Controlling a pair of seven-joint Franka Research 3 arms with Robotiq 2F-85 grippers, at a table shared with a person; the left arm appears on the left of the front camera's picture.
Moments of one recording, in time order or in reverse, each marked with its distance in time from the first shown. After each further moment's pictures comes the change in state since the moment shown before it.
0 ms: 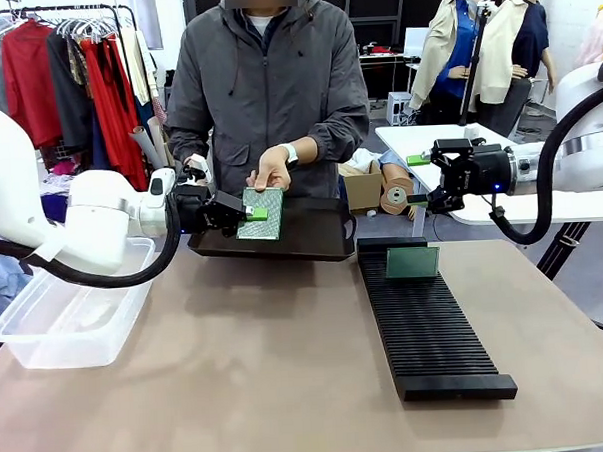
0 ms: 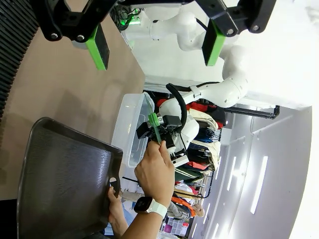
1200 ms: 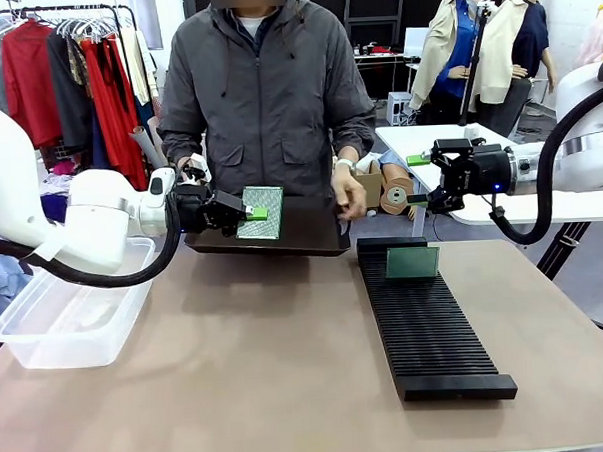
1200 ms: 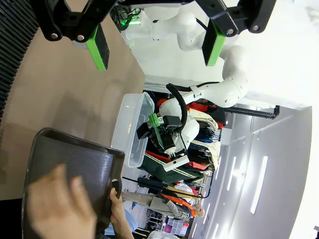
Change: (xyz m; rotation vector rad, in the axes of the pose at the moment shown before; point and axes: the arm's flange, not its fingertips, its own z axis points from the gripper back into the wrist) left arm 0.001 -0.001 0.000 0.003 -0.001 -0.003; right arm 0.000 0.000 0.000 0.000 0.000 0.000
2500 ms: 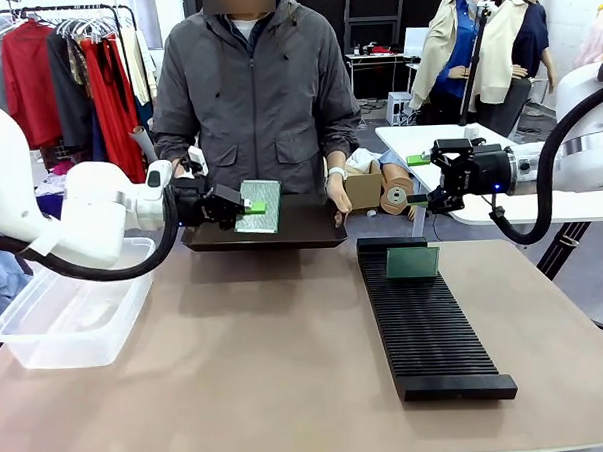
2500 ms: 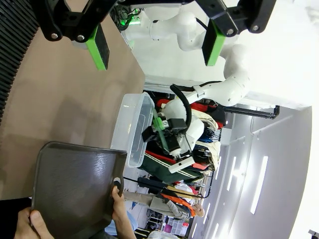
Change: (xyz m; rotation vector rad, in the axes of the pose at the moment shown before) left arm 0.013 -0.019 0.005 0.046 -0.018 -0.019; right arm 0.000 0.000 0.000 0.000 0.000 0.000
